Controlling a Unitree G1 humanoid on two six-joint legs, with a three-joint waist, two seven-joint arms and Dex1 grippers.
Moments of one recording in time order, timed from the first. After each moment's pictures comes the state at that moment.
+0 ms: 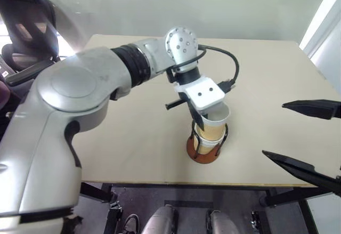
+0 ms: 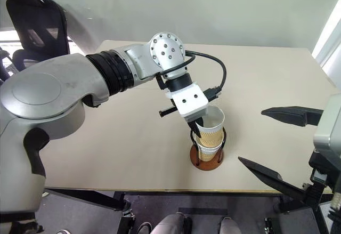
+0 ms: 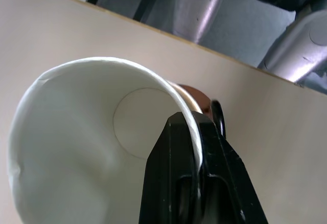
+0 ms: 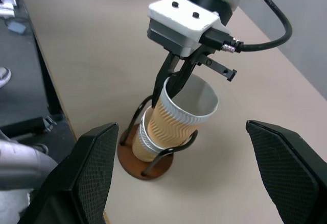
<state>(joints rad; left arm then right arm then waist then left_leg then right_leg) -1.92 0.49 -1.79 0.78 -1.02 -0.66 -1.58 -0.05 -1.45 -1.39 -0.87 1.97 1.29 0.29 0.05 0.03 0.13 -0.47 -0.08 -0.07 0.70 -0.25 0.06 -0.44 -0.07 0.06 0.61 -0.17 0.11</state>
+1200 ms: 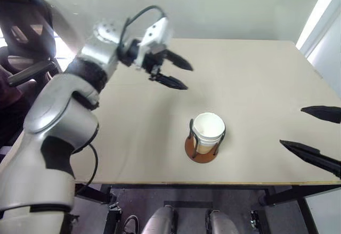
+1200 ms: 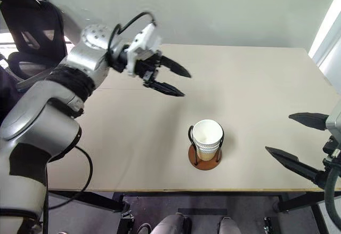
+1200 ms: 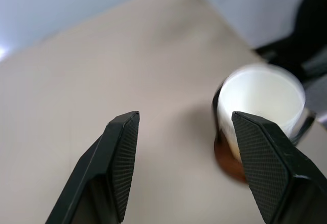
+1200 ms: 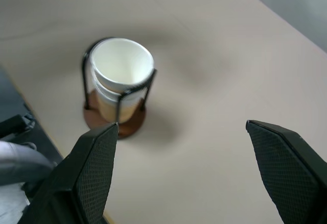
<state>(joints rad) -1.53 0.68 -0.87 1.11 -0.83 -0.17 -1.59 0.24 -1.21 -1.27 -0.89 1.27 1.16 0.67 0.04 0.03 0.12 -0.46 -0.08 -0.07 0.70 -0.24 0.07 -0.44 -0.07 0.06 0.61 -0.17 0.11</state>
